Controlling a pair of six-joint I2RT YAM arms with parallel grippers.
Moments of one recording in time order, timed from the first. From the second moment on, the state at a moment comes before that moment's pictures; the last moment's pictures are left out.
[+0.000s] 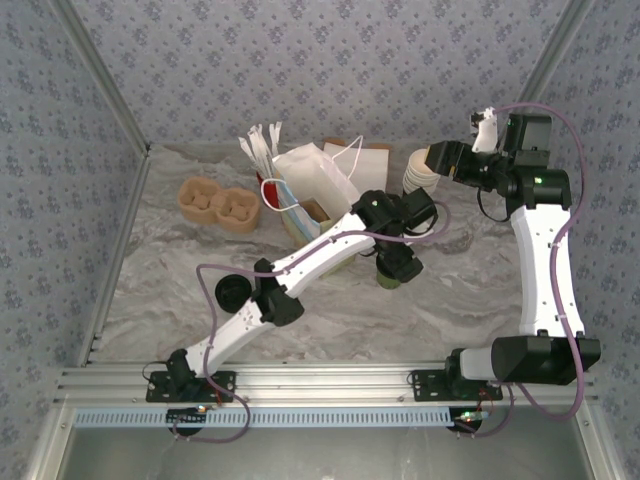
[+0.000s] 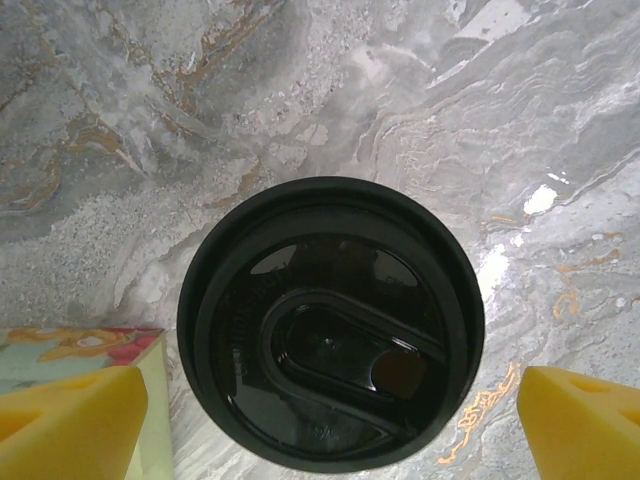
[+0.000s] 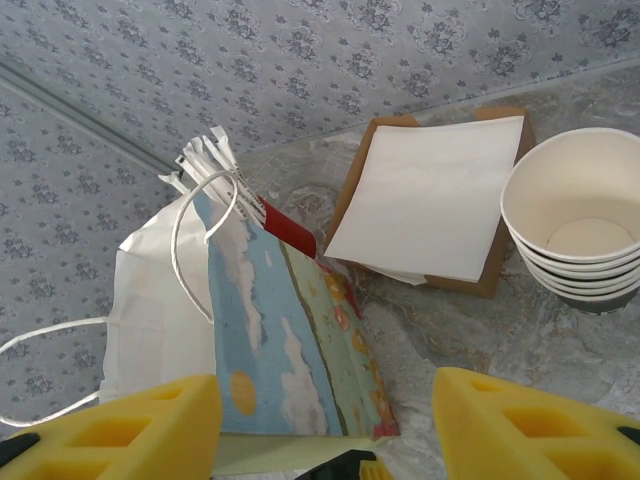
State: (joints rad) left arm -1.10 2.63 2.98 -1.58 -0.04 -0.07; right arm -0.06 1.35 1.63 -0.90 -0.60 0.28
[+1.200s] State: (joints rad) left arm -1.09 2.66 3.00 -1.58 0.00 -0.07; right arm -0.07 1.35 1.62 -0.89 -0.61 0.28
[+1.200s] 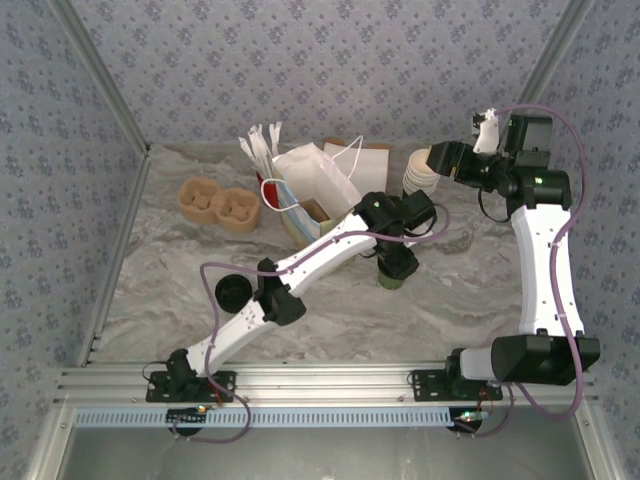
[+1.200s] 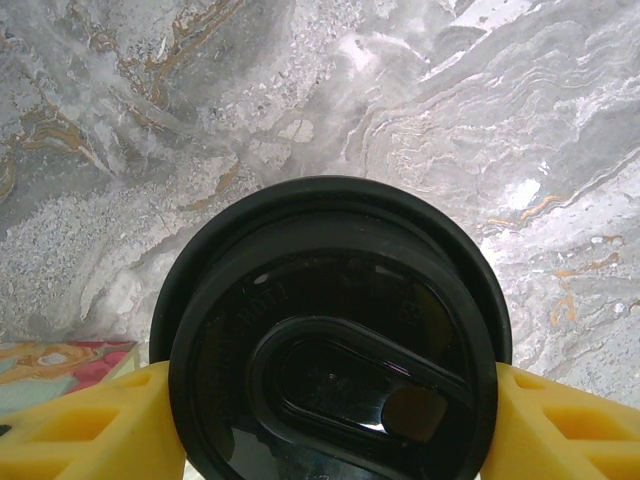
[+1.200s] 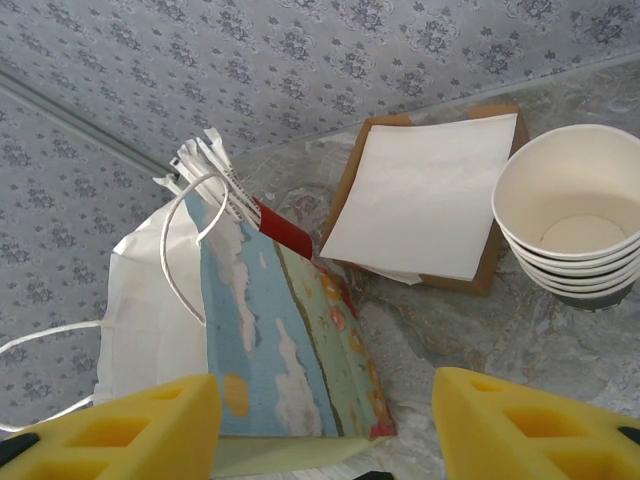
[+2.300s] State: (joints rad) left arm -1.08 1.96 2.76 -1.69 -0.10 -0.09; right arm 0.13 1.20 1.63 -1.10 -0.46 0.58
